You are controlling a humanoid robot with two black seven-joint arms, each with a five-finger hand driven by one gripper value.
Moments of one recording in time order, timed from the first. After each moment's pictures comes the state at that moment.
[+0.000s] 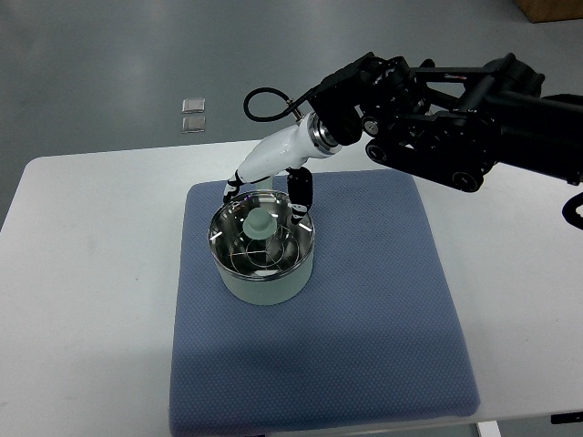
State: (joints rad) left arm 0.03 0.00 -0.04 -0.17 0.00 0.05 0.10; right arm 1.46 -0.13 0.02 0.93 -1.57 0.50 0.32
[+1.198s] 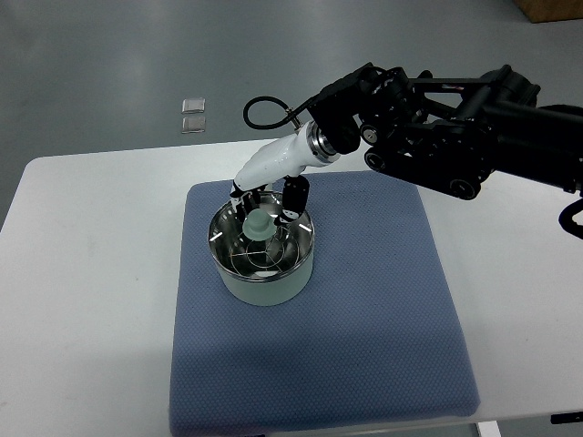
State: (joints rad) left arm 0.03 0.00 -0.04 -0.17 0.00 0.05 0.10; right arm 1.43 -0.12 0.02 0.93 -1.56 0.50 0.33
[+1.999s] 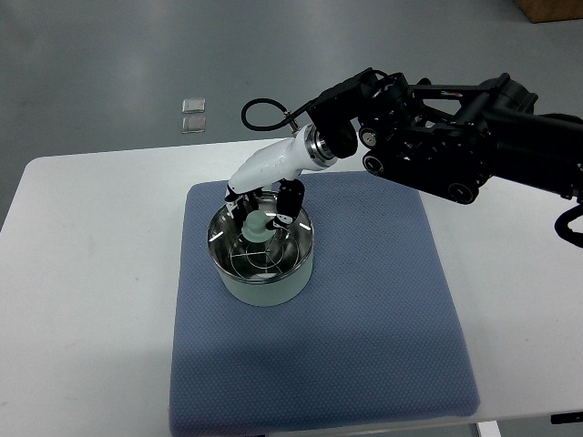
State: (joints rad) left arm 0.03 0.00 -0.04 -0.17 0.00 0.05 0.10; right arm 1.40 -0.12 0.06 0.93 -1.55 0.50 0.34
